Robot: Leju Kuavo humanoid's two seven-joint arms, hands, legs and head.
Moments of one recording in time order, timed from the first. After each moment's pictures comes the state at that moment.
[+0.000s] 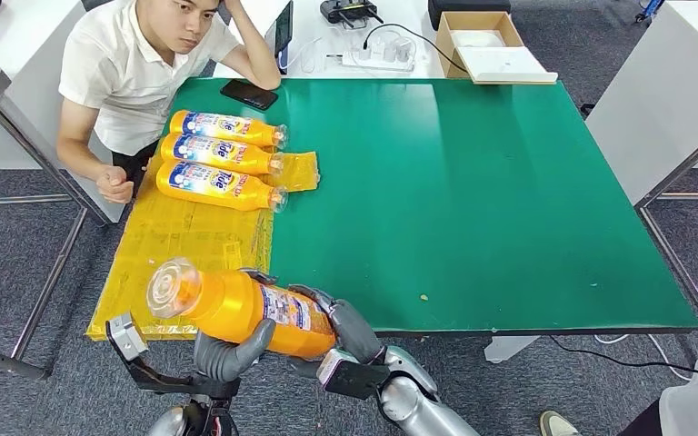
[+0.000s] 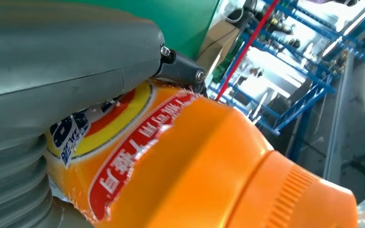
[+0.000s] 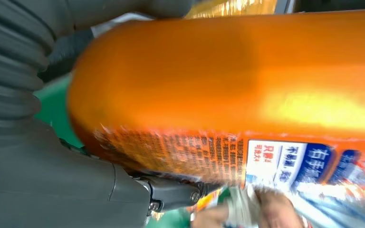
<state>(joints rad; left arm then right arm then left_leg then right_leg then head) 0.08 -0.13 -0.41 -1.60 0.62 -0.13 -0.35 -0.24 0.09 0.60 -0.96 0.32 0.01 -0.60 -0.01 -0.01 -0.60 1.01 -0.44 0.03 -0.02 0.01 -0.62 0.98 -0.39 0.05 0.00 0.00</state>
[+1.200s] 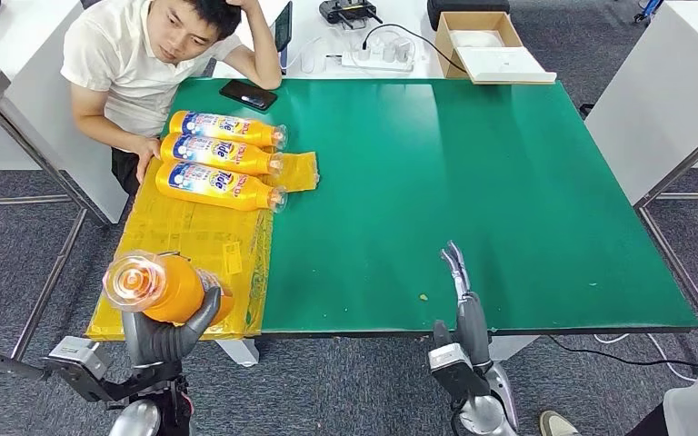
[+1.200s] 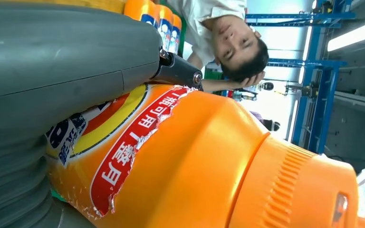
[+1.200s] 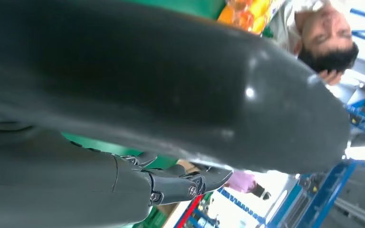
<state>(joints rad) 0.09 -0.12 -0.20 -1.64 0.14 0.30 -0.54 0.01 0.00 0.18 -1.30 0.29 -0.29 -0.67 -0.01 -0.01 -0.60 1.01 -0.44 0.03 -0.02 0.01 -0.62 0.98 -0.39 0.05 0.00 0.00</state>
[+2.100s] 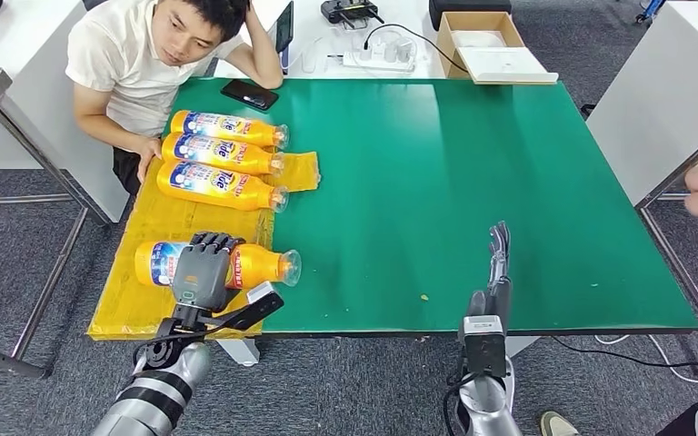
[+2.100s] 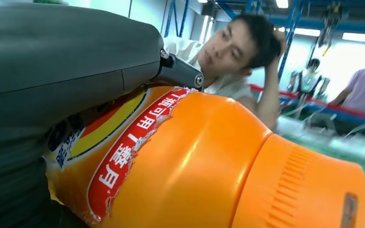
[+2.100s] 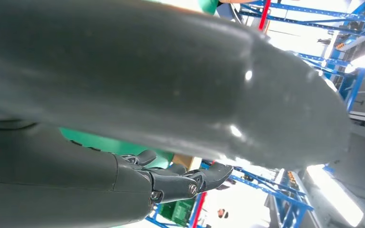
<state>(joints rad) -0.36 -0.10 -0.17 -0.86 -1.18 0.69 -0.18 -0.03 0.10 0.06 -1.33 0.14 -0.36 -0.67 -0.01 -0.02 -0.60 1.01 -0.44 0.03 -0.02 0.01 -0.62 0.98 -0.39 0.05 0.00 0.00</state>
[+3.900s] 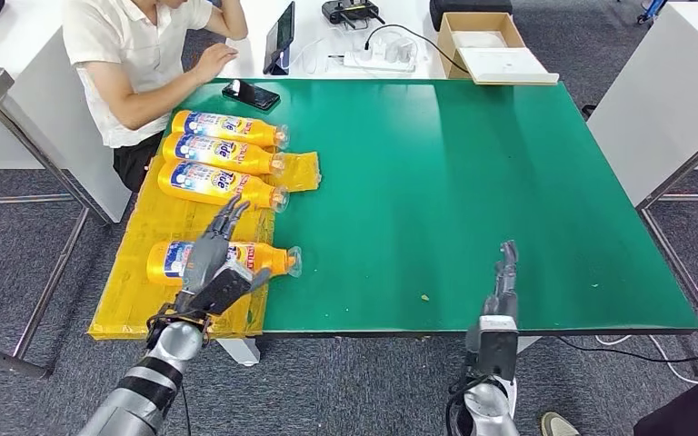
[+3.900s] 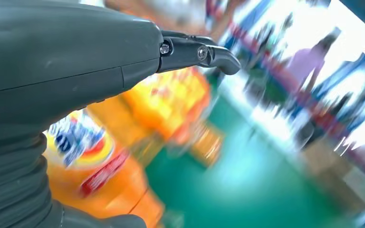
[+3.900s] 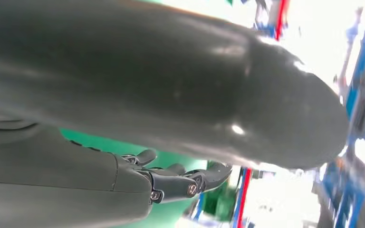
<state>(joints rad) -0.34 -0.08 -0.22 -1.03 -0.51 0.35 -0.45 -0.01 0.13 -0.01 -1.28 0.03 -0.36 -0.67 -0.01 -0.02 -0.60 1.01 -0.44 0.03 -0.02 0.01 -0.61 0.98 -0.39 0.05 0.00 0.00</state>
